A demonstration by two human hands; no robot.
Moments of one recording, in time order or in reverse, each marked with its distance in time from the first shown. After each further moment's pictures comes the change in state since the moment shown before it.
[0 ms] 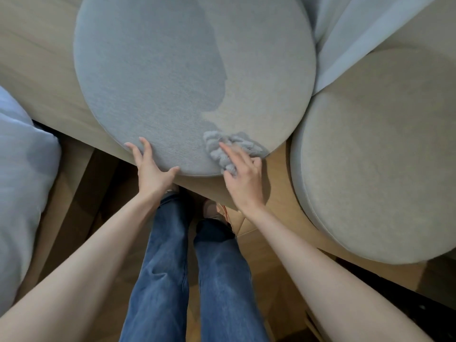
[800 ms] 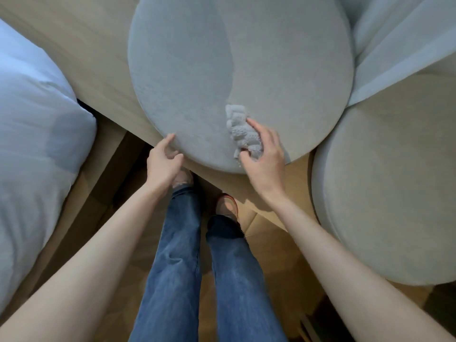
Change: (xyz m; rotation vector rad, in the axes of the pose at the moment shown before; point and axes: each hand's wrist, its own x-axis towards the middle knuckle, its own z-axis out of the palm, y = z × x) left_hand -0.006 -0.010 -0.044 -0.260 0.034 -0.058; right_hand 0.022 -0.061 -0.026 0.261 0.011 0.028
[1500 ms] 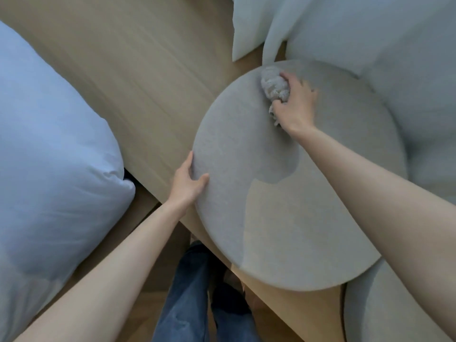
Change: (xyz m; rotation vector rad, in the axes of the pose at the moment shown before) left_hand 0.167 0.070 -0.086 -0.186 -0.054 -0.068; right_hand 0.339 -0.130 0.104 -0.539 -0.069 -0.157
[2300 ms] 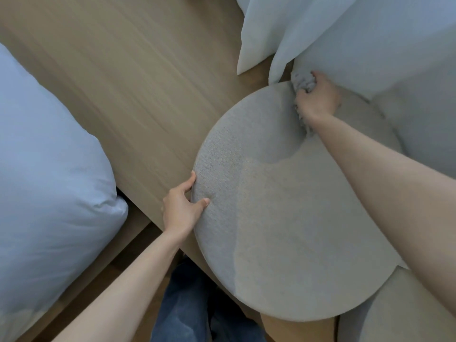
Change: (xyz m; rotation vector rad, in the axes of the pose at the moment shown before) left_hand 0.022 0.001 -0.006 0.143 0.092 -0.052; right_hand 0.095 0.010 0.002 -0.105 0.050 0.220
